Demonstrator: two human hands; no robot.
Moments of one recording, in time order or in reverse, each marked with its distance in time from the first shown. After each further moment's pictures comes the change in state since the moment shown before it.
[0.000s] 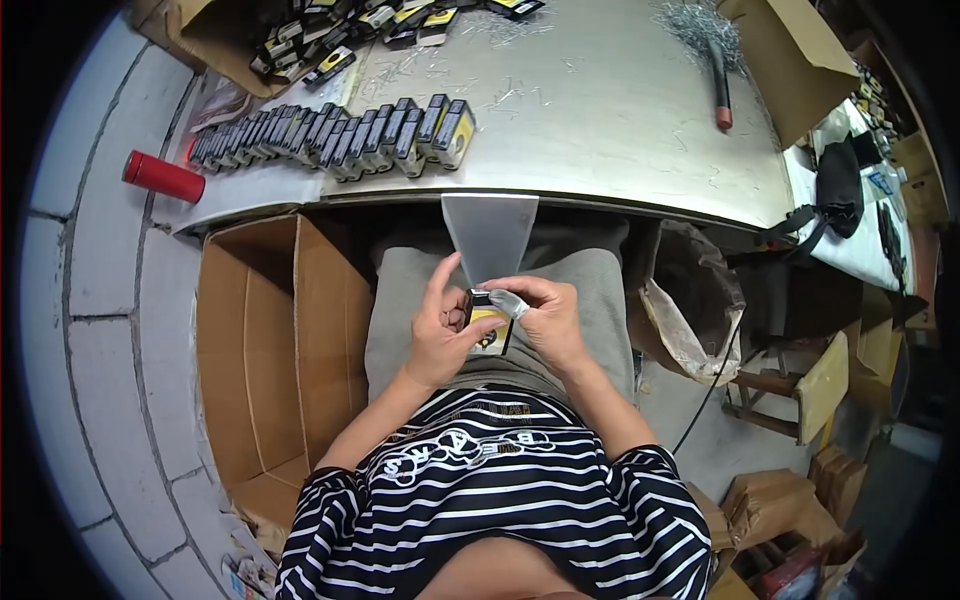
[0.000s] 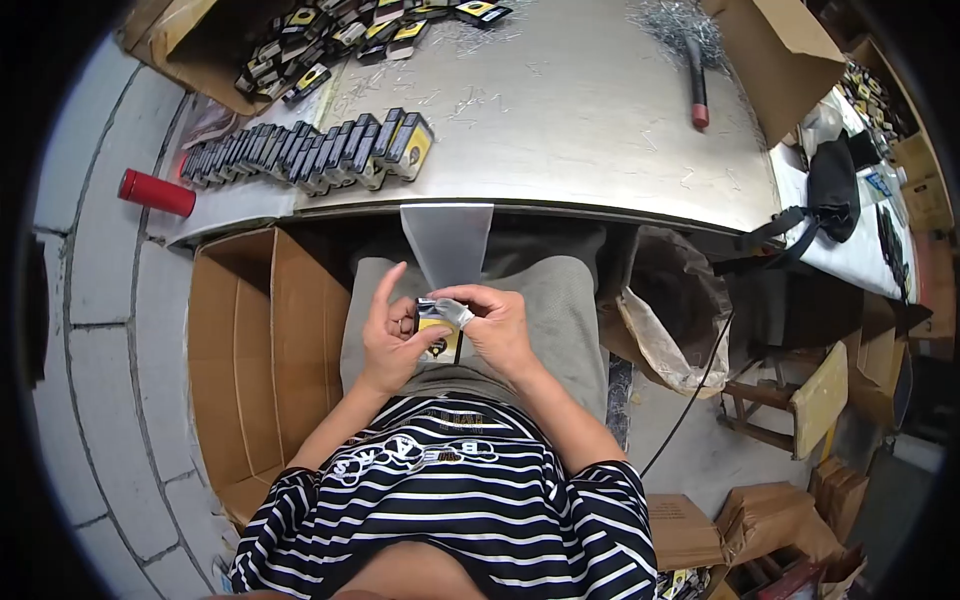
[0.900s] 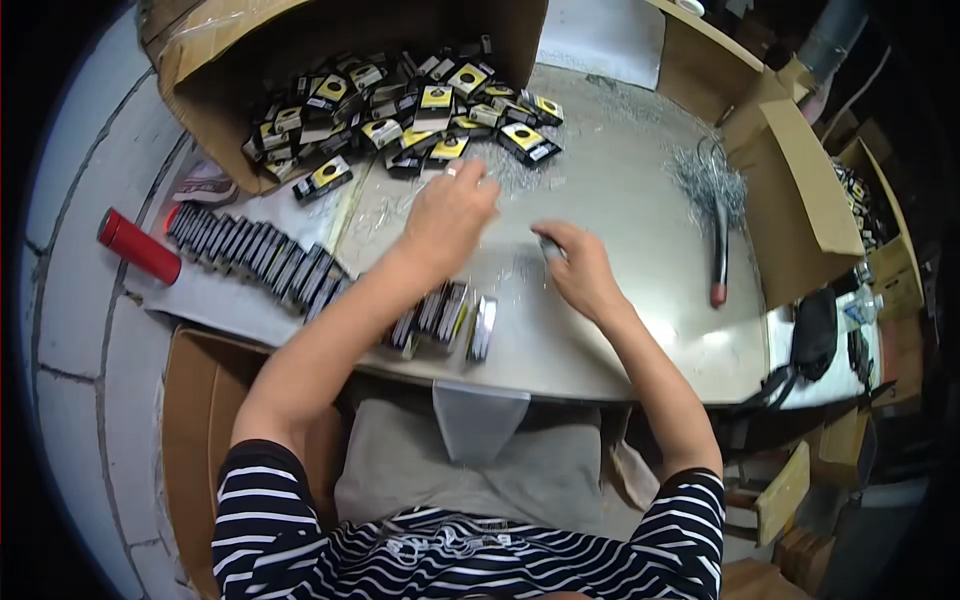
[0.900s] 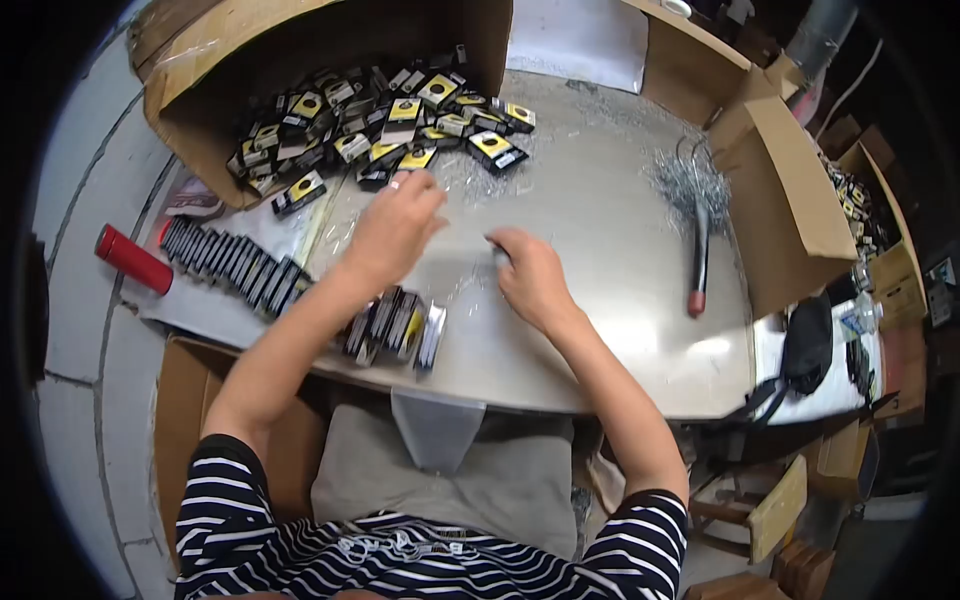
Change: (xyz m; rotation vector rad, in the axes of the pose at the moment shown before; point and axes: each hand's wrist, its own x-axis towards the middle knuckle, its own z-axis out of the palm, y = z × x) left_hand 0.331 0.070 -0.055 1.247 0.048 0.729; right_hand 0.272 -0.119 -0.063 -1.191 -0.089 -0.355
